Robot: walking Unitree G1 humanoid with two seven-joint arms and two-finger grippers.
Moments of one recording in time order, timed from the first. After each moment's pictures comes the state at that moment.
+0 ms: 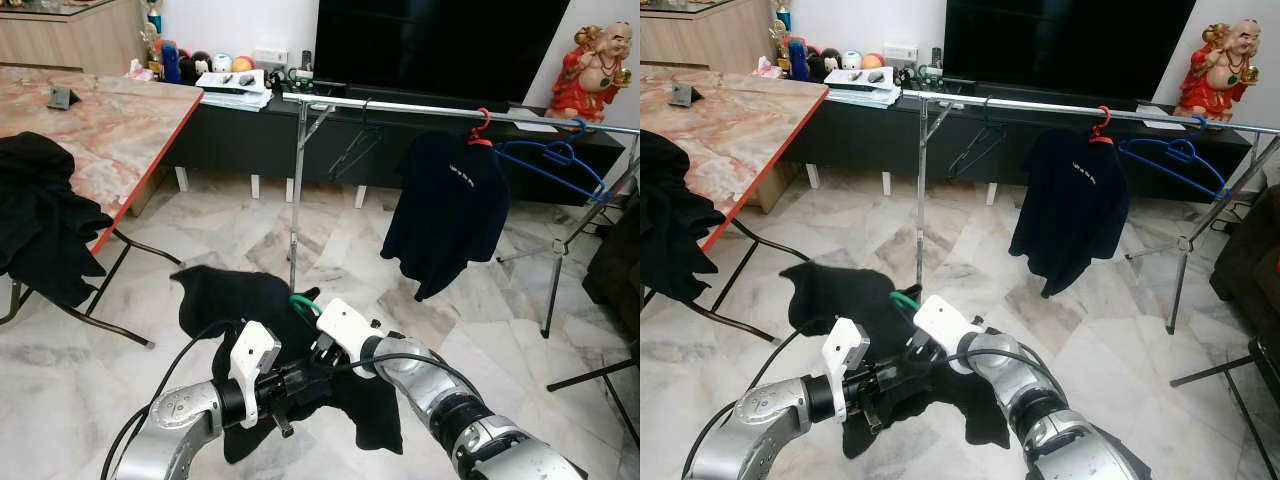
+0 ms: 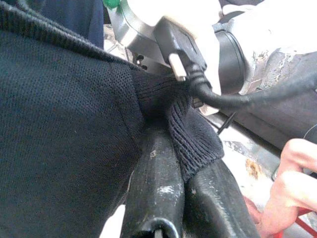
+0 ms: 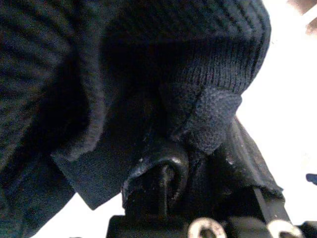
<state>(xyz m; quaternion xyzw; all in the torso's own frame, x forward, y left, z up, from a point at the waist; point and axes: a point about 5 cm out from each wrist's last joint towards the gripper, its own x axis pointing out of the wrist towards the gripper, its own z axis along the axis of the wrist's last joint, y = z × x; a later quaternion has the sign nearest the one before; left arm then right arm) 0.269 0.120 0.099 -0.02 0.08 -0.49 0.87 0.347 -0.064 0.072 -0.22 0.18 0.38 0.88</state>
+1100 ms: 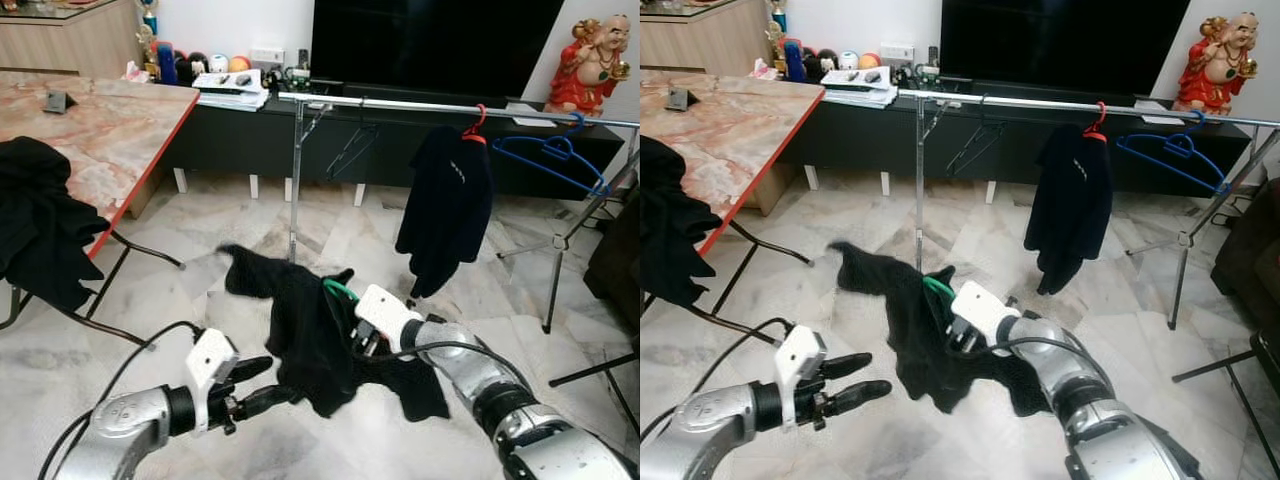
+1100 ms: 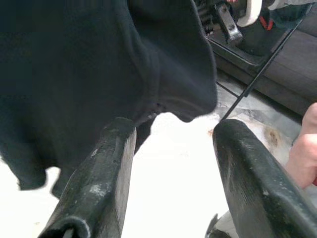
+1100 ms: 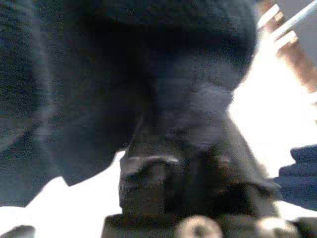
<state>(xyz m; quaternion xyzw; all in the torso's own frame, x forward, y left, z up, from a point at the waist) 0.253 0.174 0.106 0.03 0.12 -0.47 0.88 0.353 -0.113 0.087 -0.29 0.13 0.43 0.84</state>
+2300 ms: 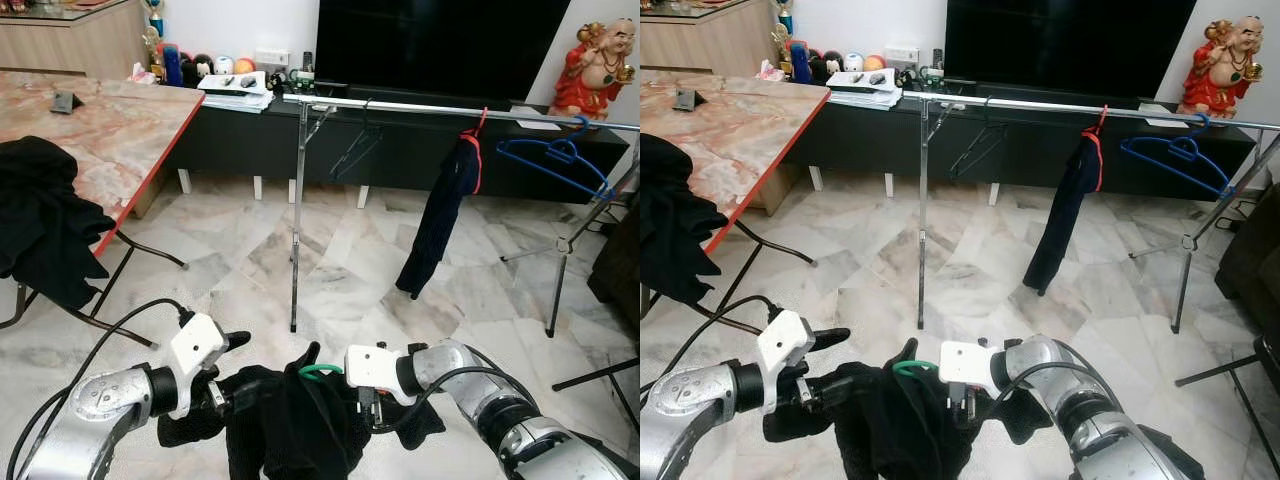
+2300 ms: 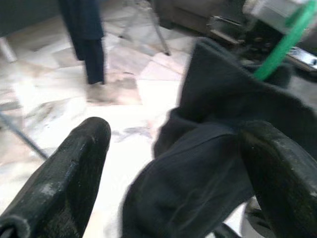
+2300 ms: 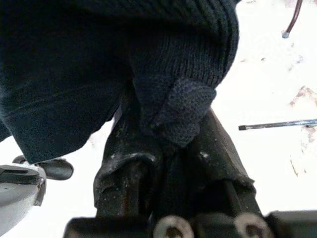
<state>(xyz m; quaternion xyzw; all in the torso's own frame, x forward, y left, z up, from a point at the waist) 0.262 0.183 0.126 0.14 0.10 -0.48 0.86 0.322 -0.102 0.069 -0.32 0.17 0.62 0.70</state>
